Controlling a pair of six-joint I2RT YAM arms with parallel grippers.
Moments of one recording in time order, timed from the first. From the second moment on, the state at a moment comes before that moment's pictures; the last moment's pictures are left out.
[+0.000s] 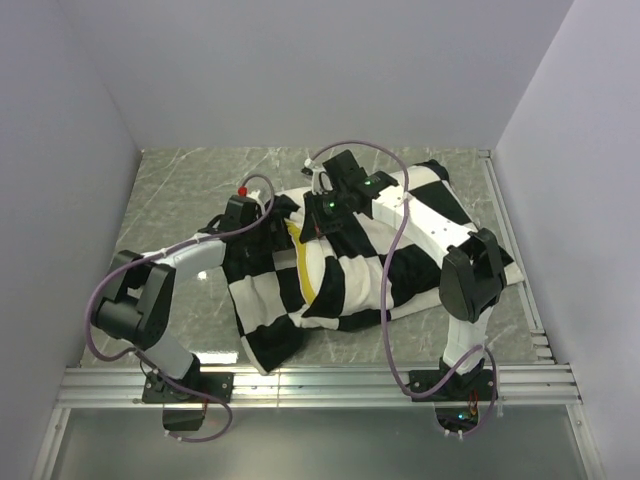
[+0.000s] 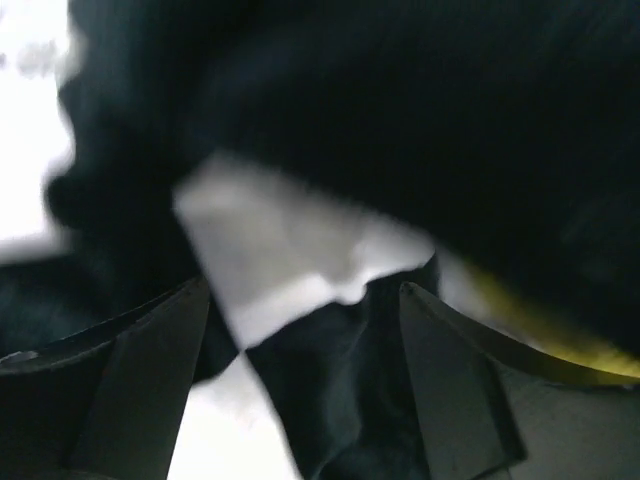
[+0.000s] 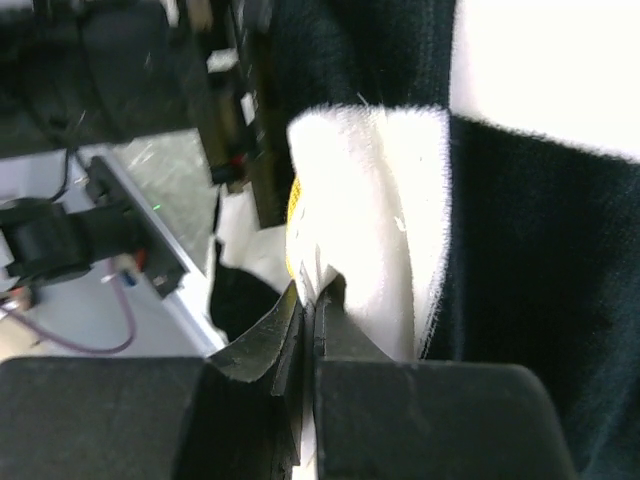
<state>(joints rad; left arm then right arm) -0.38 1.59 0.87 -0.07 0.21 -0.55 0.63 1.86 1.65 -0.69 -0.51 0.30</state>
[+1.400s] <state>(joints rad) -0.11 1.56 1.08 -0.41 0.12 -0.37 0.52 1.82 1.44 -0.48 -0.66 0.38</state>
